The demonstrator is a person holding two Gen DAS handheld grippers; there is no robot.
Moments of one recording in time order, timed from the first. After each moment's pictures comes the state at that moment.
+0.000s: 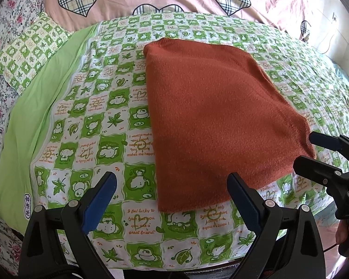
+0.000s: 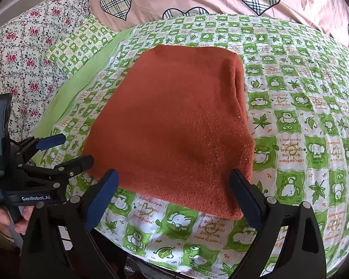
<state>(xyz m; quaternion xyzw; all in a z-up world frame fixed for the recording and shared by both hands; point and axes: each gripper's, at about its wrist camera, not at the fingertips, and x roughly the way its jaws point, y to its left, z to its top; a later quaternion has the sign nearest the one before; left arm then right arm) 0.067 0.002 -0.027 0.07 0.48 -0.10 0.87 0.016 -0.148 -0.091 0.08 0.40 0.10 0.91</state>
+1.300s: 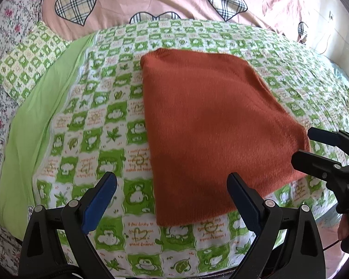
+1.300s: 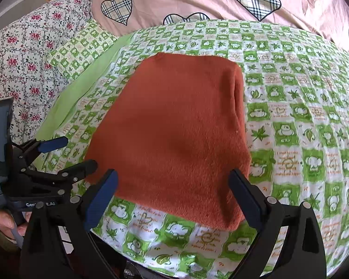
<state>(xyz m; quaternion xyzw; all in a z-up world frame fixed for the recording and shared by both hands) 0.077 -0.003 -0.019 0.08 0.46 -0.11 0.88 0.027 -0.154 -0.077 0.07 0.39 0.09 0.91</state>
